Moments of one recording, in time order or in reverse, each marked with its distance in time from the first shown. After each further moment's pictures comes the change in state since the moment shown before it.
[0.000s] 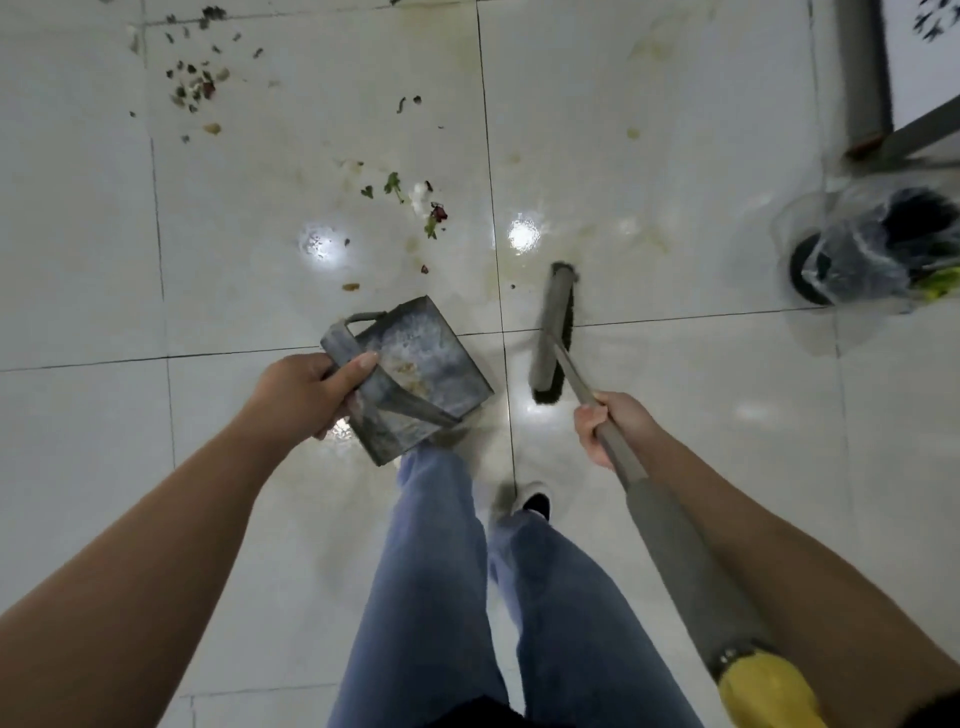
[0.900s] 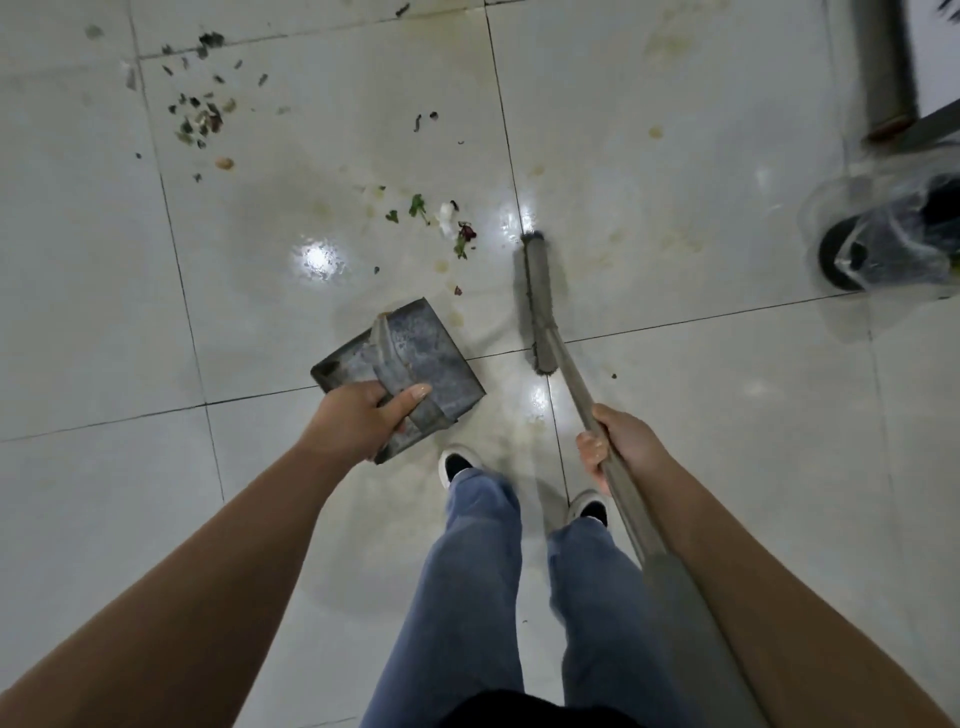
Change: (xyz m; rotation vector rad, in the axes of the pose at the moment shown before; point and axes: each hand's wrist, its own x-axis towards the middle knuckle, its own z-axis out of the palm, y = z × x) left_hand 0.075 -0.029 -0.063 0.131 -0.231 0.057; right_hand 0.015 0.061 0.107 -0.127 0.101 -0.013
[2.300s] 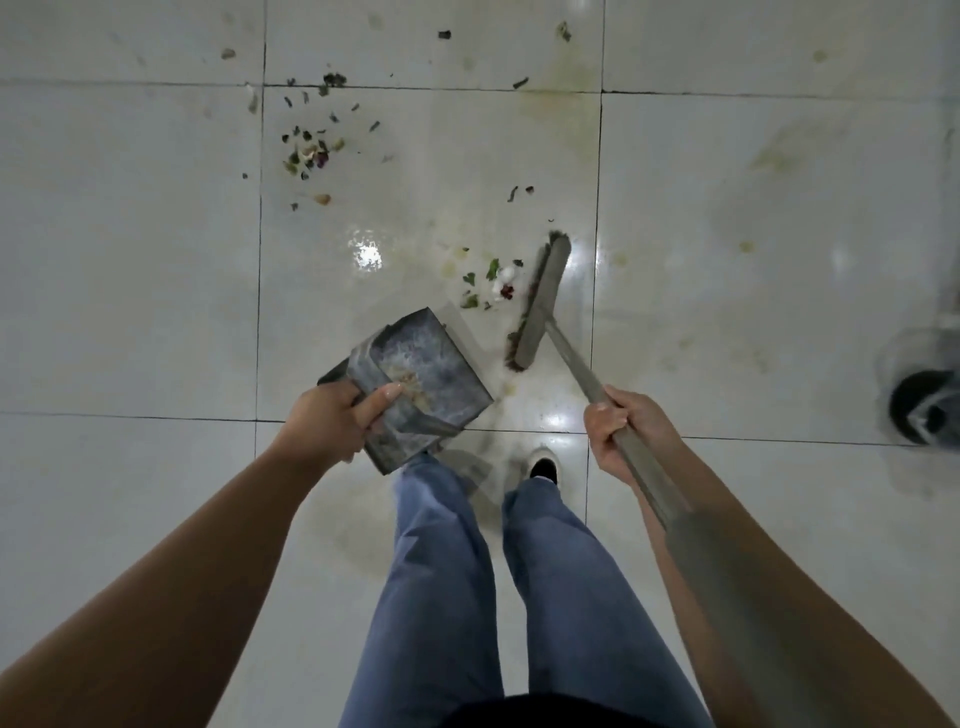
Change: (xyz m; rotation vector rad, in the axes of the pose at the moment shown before) left_hand 0.080 -0.030 -0.136 -0.253 0.159 -0.145; right_hand 0.012 -0.100 0.193 0.099 -0.146 0.057
